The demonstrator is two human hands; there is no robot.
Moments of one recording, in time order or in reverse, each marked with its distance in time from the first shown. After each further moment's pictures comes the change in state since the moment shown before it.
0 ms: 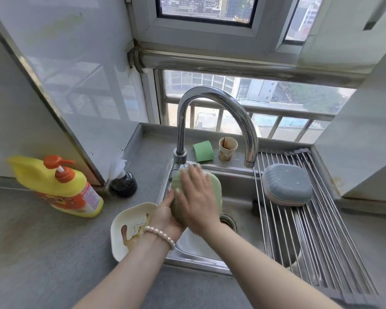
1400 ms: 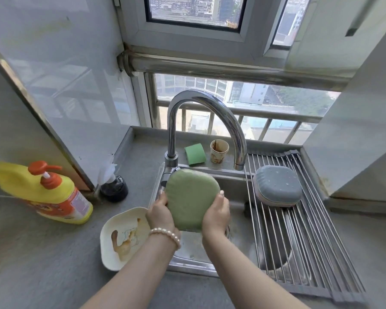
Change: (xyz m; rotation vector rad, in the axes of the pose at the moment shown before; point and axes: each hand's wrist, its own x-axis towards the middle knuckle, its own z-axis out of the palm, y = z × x) left_hand 0.015 -0.016 0.017 0.133 0.422 0.398; right_hand -0.012 0.019 -0.001 0.834 0.442 1.115
